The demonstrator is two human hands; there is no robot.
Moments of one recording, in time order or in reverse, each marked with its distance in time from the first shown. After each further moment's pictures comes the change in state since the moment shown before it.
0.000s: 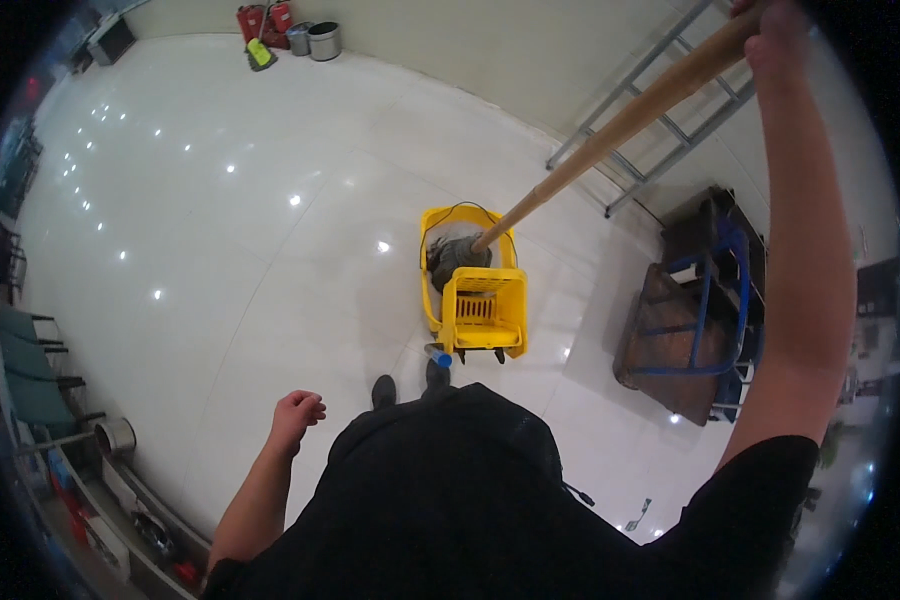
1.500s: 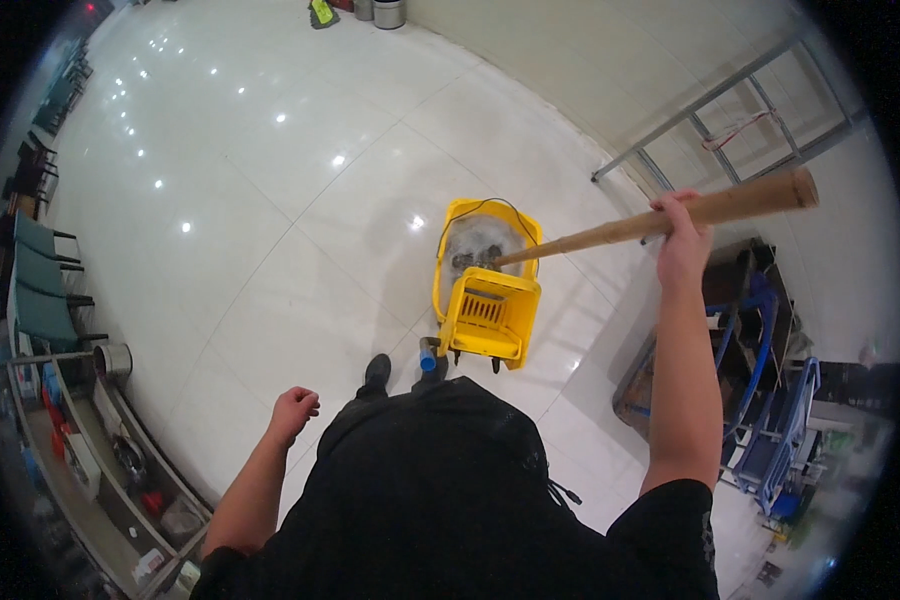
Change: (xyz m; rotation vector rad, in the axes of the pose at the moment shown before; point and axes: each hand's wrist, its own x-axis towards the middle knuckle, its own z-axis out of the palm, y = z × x) left_hand -0.011 -0.053 0.049 0.143 0.175 -0.081; right_hand -0.205 0.204 -0.102 0.140 -0.172 0.639
